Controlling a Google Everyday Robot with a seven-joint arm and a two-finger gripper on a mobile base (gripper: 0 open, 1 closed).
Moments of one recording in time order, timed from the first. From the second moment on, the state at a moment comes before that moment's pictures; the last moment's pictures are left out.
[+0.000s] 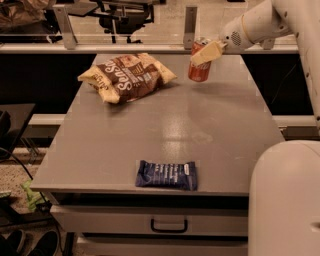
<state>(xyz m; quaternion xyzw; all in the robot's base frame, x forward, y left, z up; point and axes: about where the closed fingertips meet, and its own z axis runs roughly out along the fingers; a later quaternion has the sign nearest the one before) 0.754 -0.150 0.933 -0.43 0.79 0.21 0.38</state>
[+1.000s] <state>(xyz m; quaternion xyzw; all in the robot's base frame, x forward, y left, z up) 0.701 -0.080 0.905 -0.51 0.74 0.26 0.35</state>
